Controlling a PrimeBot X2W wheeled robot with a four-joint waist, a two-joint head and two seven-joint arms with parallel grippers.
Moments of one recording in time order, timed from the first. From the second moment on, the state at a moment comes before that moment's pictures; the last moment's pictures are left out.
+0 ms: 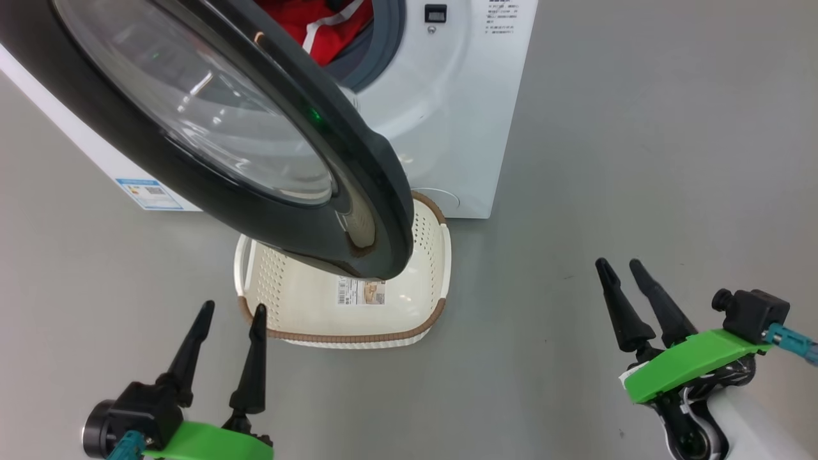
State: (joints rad) left arm -0.12 0.04 -0.02 0.18 -0.19 -0.13 -0.25; right arm -0.26 -0.25 0.33 0.42 0.99 0.12 -0.25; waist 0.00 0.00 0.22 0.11
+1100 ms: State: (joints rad) left arm -0.12 0.04 -0.02 0.19 -0.19 -0.13 -0.25; right arm -0.11 -0.05 -0.03 0.20 0.19 0.12 -0.26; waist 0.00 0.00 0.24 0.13
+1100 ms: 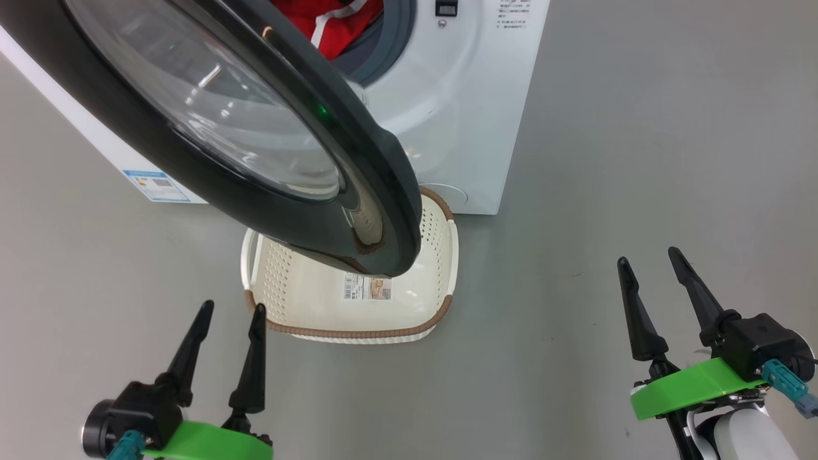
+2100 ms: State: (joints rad) left arm -0.12 0.04 -0.10 0.19 -0.24 -0.13 -0.25; right arm -0.56 -0.14 0.42 0.31 0.86 0.12 -0.26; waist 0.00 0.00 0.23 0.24
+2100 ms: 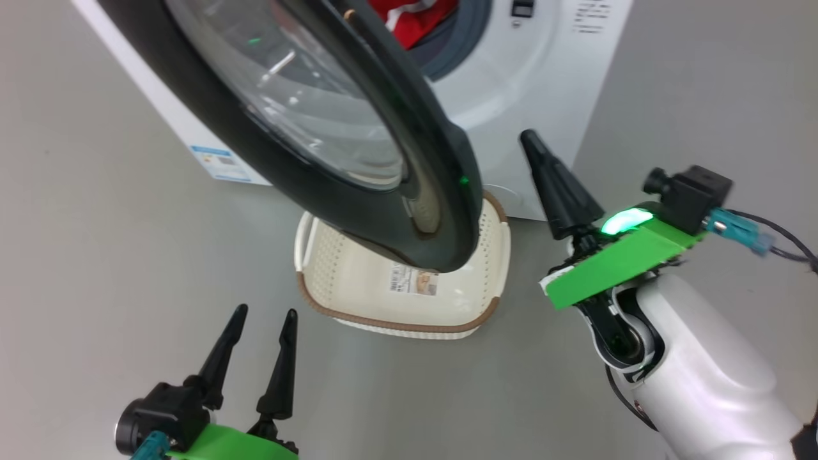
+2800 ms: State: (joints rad) left arm -0.12 0.04 -0.13 0.20 -0.27 -0.13 -0.25; right arm -0.73 -0.35 0.81 0.35 1.44 0.12 -0.12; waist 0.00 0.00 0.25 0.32
